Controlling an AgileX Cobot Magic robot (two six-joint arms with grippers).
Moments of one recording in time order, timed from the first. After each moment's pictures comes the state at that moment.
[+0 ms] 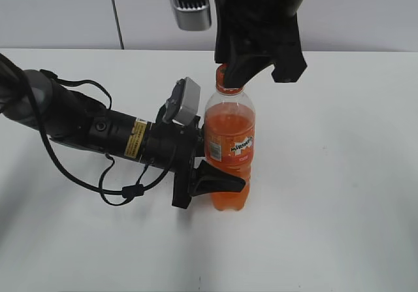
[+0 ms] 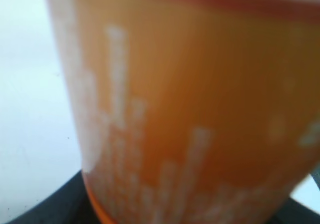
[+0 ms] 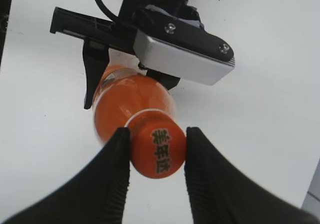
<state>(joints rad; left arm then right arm) -0.43 2.22 -1.11 1.52 -1.08 -0.70 0.72 1.77 -1.67 0.10 1.23 -1.22</state>
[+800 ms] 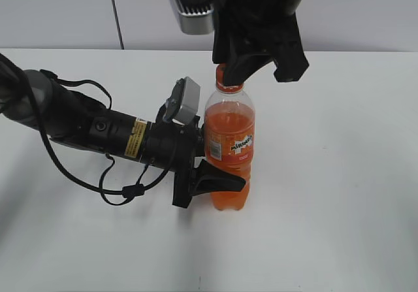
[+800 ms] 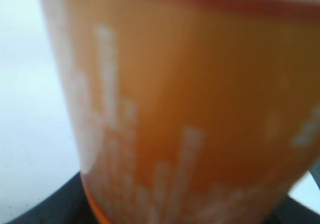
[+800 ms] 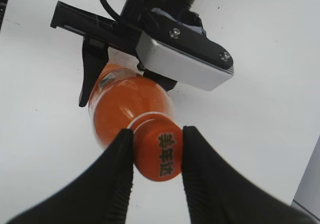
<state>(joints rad) -0.43 2.22 -1.11 1.51 -1.07 -0.71 0.72 1.77 -1.67 0.11 1.22 -1.30</state>
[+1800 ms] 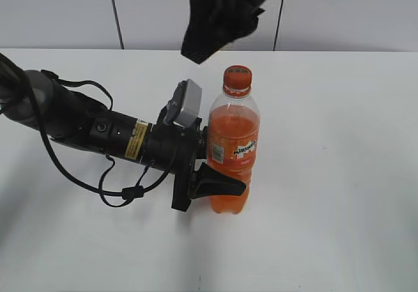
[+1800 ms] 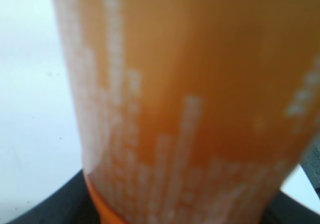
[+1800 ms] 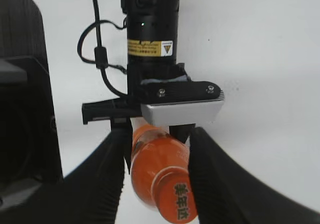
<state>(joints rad) -0.43 2.22 -1.11 1.53 -1.08 -0.71 0.72 1.74 -1.74 0.26 1.23 -0.81</state>
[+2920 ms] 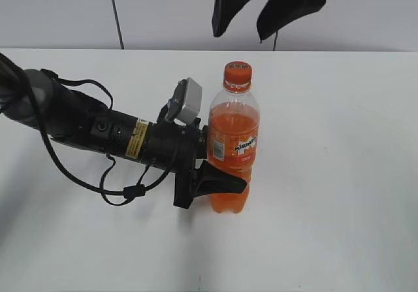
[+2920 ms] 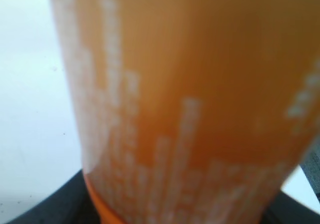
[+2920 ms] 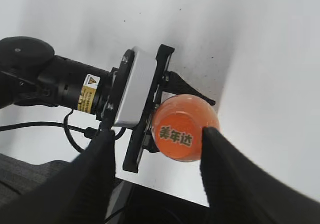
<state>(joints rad) -0.43 2.21 -1.11 1.52 -1.06 -0.74 0.73 1.68 -1.71 0.03 1.22 0.47</state>
